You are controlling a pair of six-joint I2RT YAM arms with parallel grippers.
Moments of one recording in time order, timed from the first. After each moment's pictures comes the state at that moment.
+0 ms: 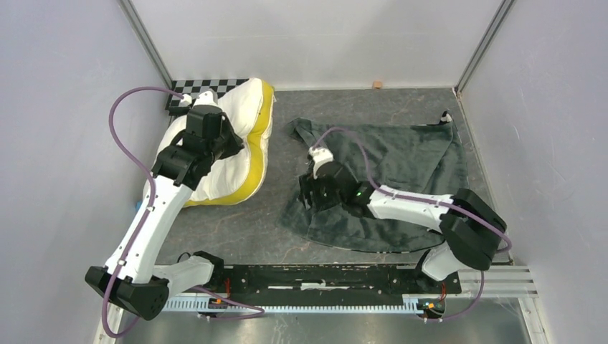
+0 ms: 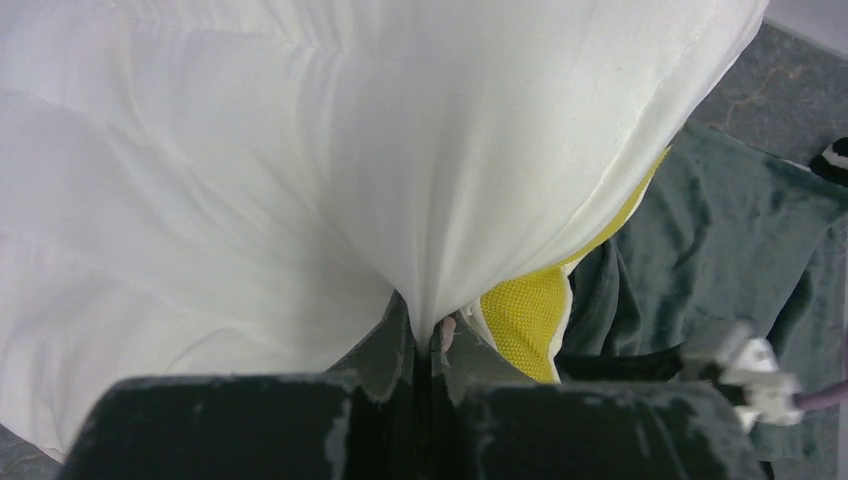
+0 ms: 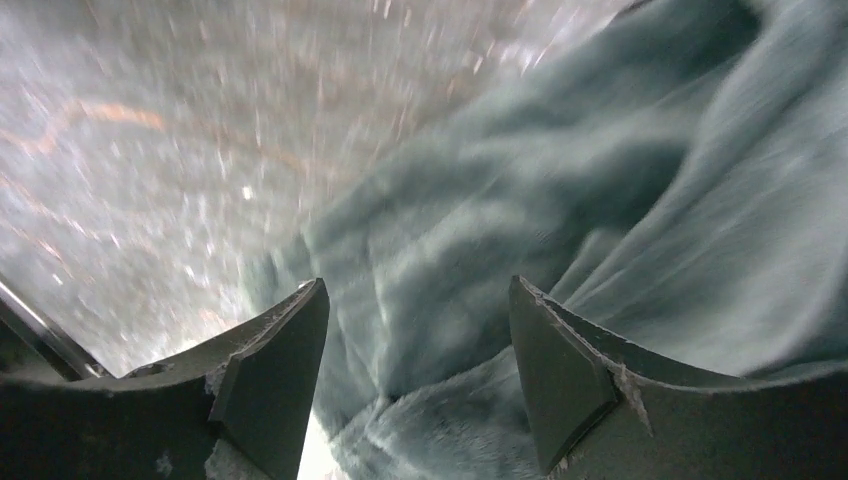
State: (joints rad) left arm -0.37 1.12 1.33 -0.81 -0.24 -0.56; right arm 0.89 1.50 0.90 0.02 0.12 0.43
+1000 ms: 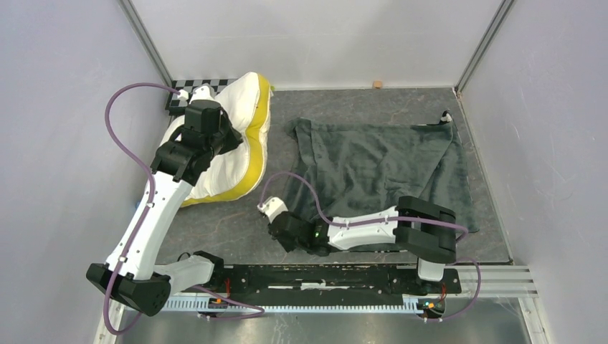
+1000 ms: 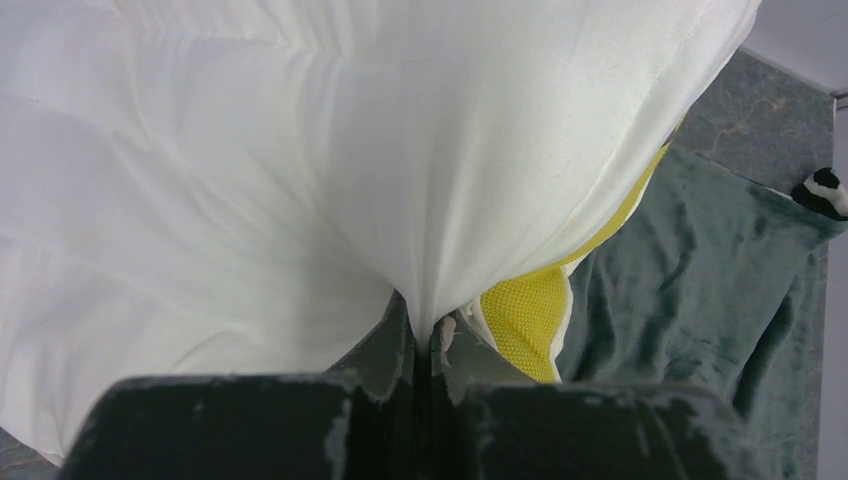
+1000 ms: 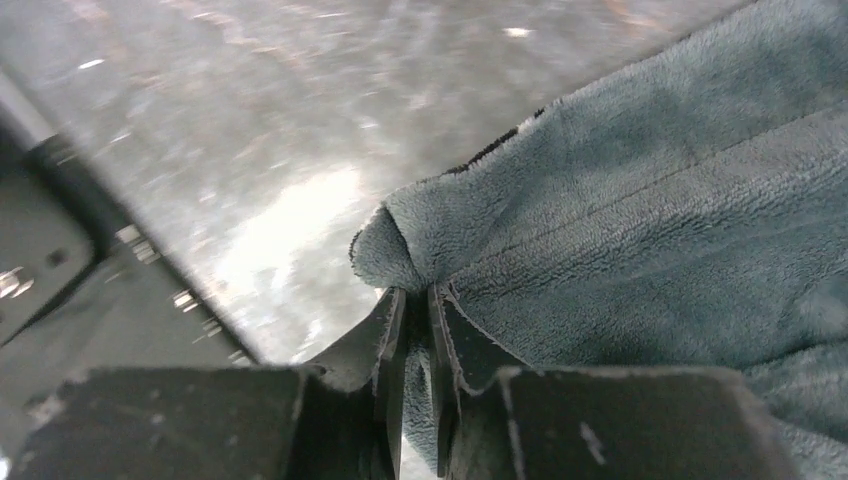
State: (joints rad) left arm -0.35 1.15 1.38 -0.81 -0.25 -0.59; right arm 1.33 1.81 1.02 -0.02 0.32 0.40
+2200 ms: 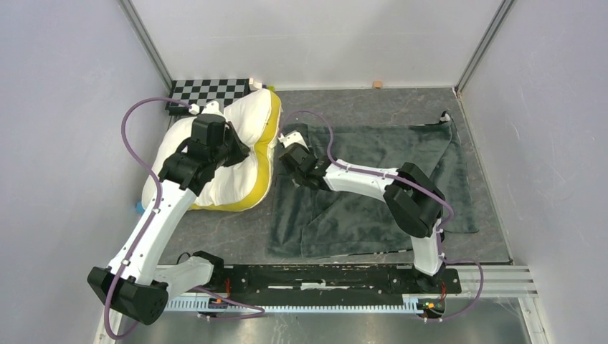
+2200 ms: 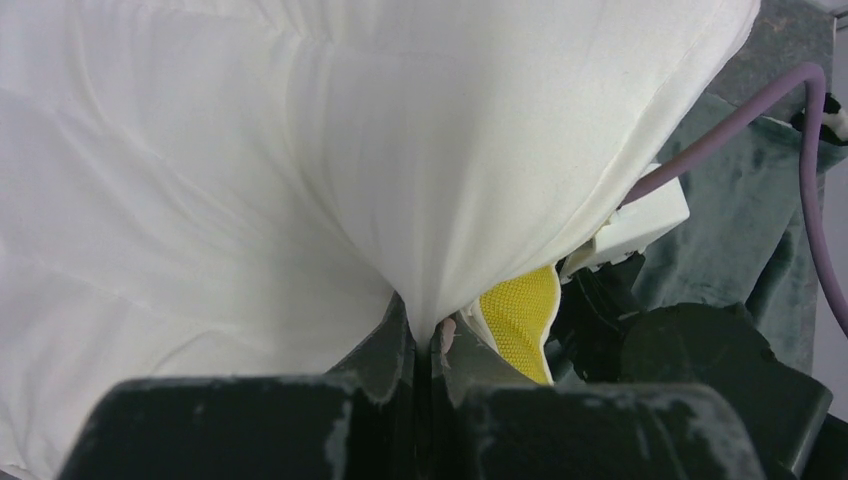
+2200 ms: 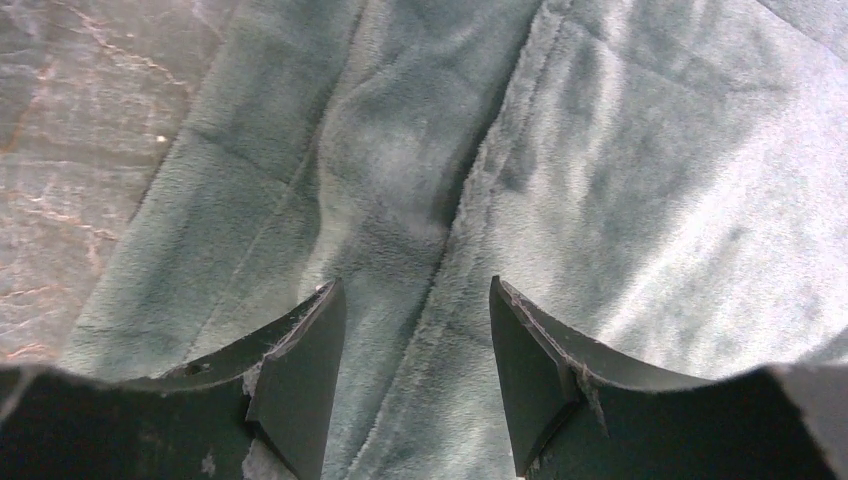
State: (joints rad) left arm -0.35 1.09 1.20 -0.73 -0.14 -0.59; right arm 0.94 1.97 1.41 -0.33 0.49 0.25
